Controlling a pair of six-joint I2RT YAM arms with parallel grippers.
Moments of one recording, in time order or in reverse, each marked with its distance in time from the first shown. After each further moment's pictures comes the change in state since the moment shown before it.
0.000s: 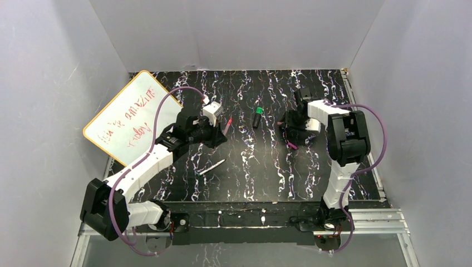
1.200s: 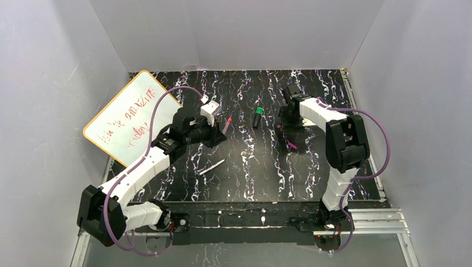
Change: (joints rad) left arm 0.000 -0.055 0.000 0.000 0.016 0.014; right arm 0.127 -0.075 0.072 -0.154 0.230 -0.047
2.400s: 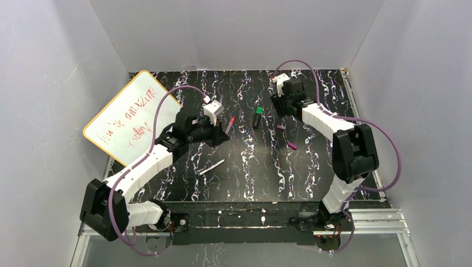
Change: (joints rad) left arm 0.000 0.058 -0.006 0.068 0.044 -0.016; right arm 0.052 -0.175 -0.139 0.530 -0.008 -2.061
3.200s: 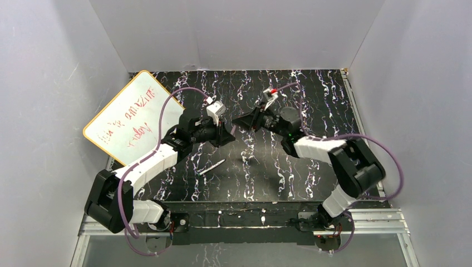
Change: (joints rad) left arm 0.005 0.066 -0.058 0.189 0.084 -0.085; right arm 0.206 -0.064 -0.469 1.175 -0.707 0.904
